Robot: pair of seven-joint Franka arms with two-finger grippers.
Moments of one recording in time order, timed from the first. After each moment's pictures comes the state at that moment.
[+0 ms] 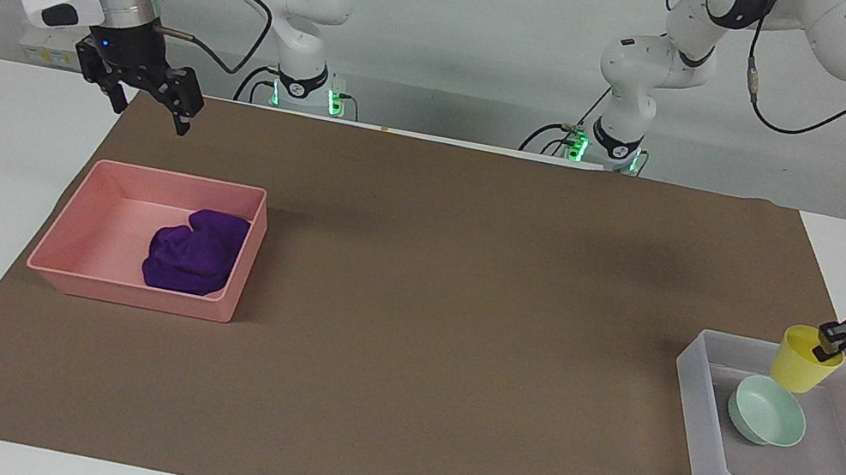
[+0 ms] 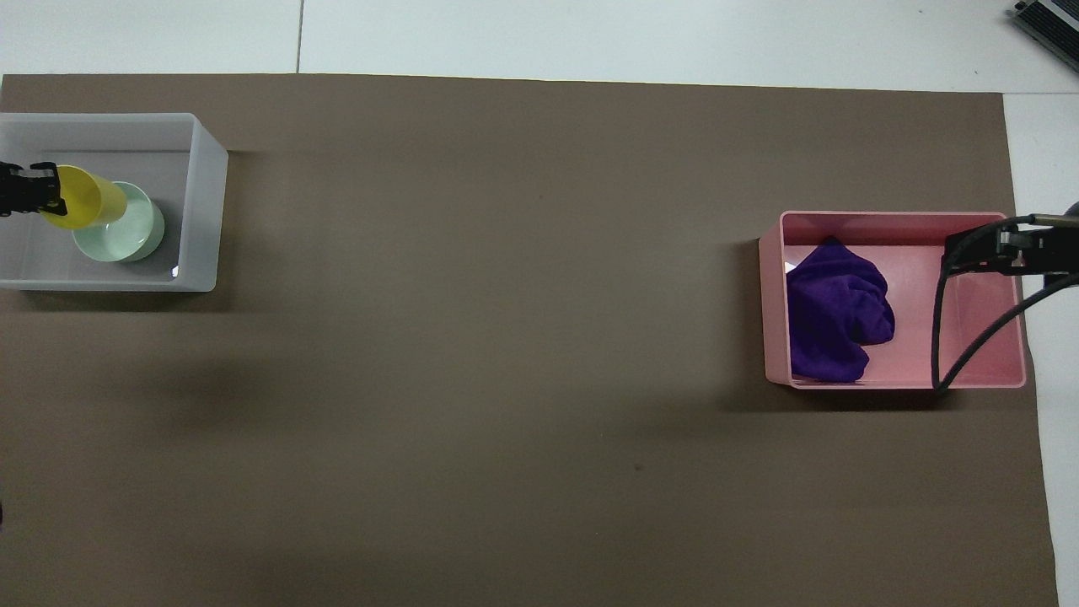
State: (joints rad) left arm 0.17 0.45 0.03 -1.48 -0.01 1.97 -0.01; right arm -0.03 -0.02 0.01 -1.60 -0.07 1.61 0.14
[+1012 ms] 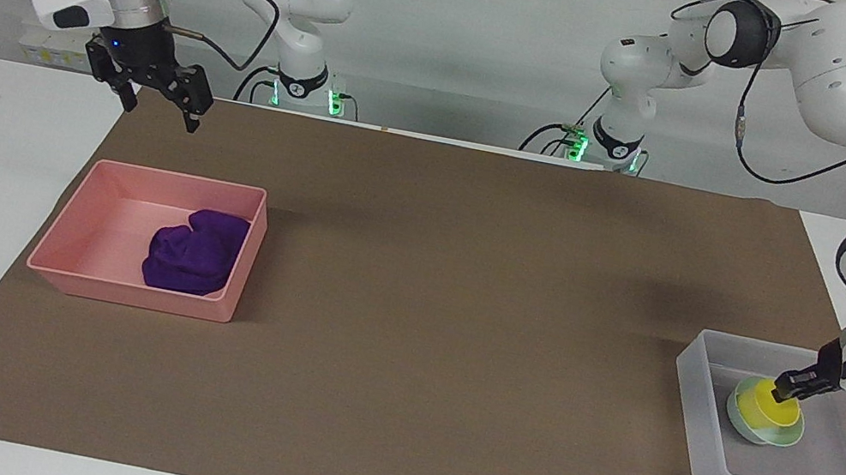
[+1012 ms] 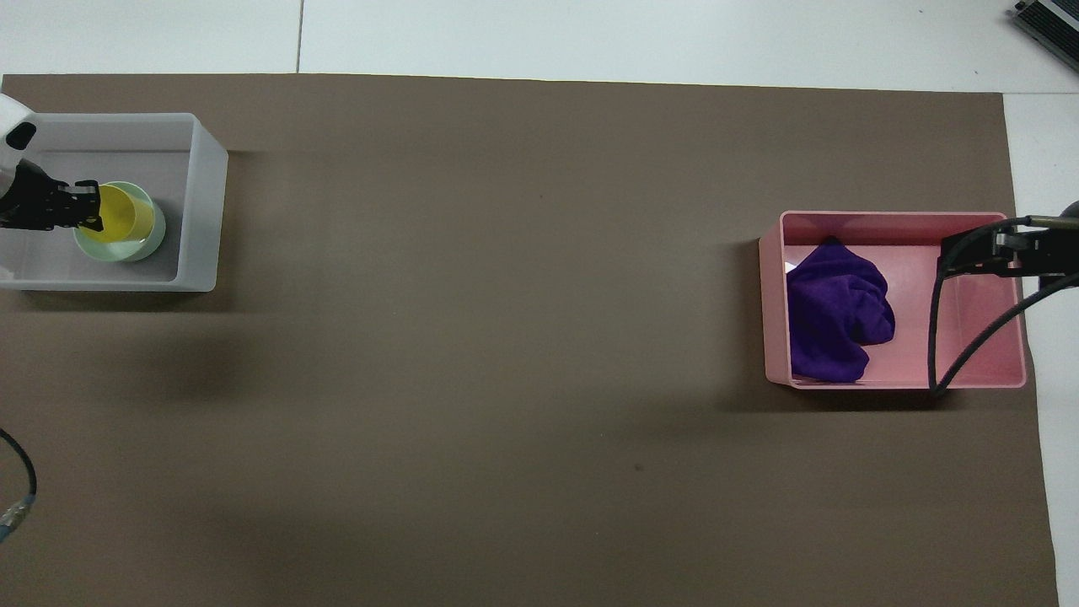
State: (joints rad) left arm 0.18 0.51 0.03 -1.44 -0.01 1.98 -0.01; right arm 0.00 -0.02 -0.01 -1.60 -0.06 1.59 0.14
